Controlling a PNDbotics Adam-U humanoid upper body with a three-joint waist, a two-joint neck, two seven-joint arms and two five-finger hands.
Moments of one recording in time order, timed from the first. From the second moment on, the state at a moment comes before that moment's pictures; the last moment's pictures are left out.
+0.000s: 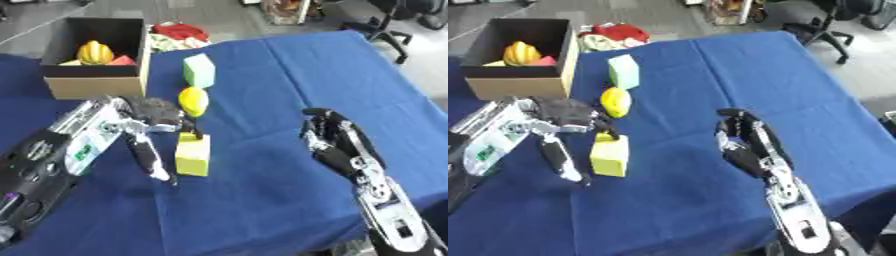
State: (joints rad) left arm -0.84 0.37 -0.62 -1.27 -0.82 -0.42 -0.68; right arm -0.14 -0.17 0.10 -1.63 0.12 -0.12 0.03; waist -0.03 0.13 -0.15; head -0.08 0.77
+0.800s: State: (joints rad) left arm -0.81 0.33 -0.53 -1.23 -0.87 -0.26 -0.45; right arm -0.14 -0.17 0.10 -1.63 0.12 -0.12 0.03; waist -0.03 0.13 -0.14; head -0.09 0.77
